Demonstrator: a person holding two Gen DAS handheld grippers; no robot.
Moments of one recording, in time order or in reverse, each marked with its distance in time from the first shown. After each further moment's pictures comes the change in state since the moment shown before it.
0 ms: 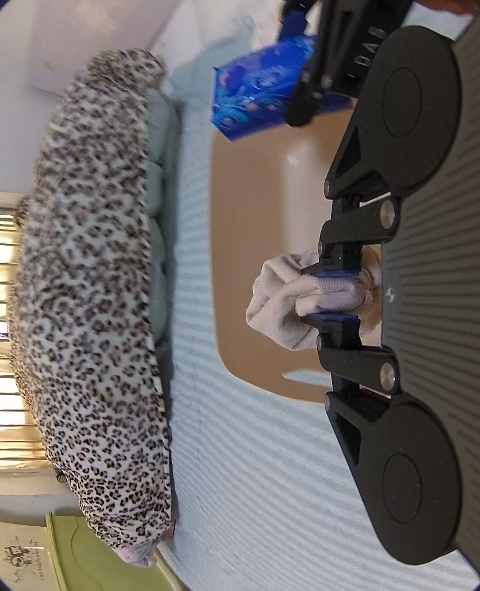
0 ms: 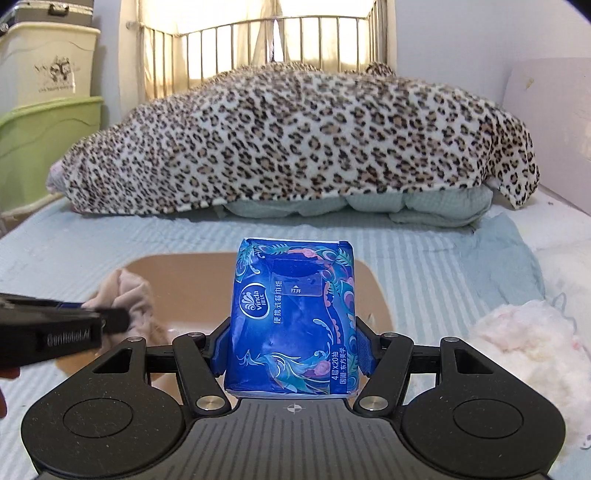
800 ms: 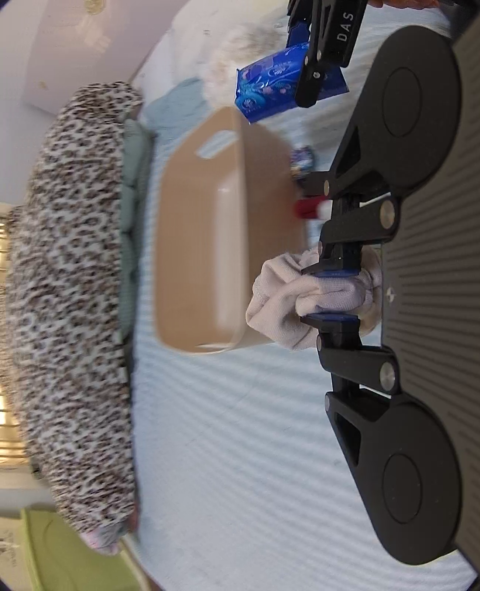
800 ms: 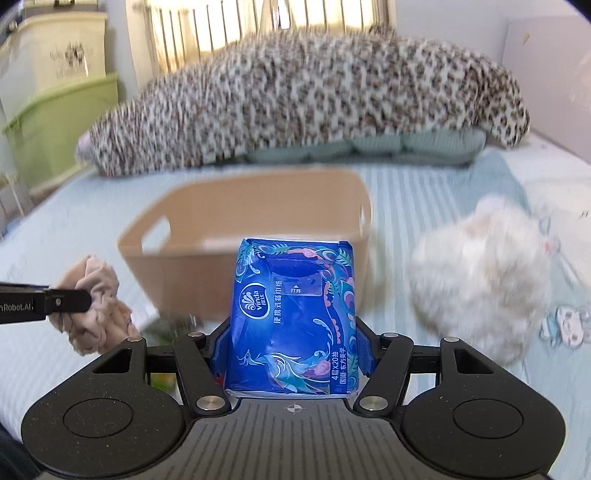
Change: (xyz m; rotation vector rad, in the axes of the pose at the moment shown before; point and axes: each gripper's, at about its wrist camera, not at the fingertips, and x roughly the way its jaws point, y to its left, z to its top) left arm -0.124 0.035 -0.057 -0.030 0.040 -0.084; right arm -0.107 -0.015 -0.062 0.049 0.106 0.089
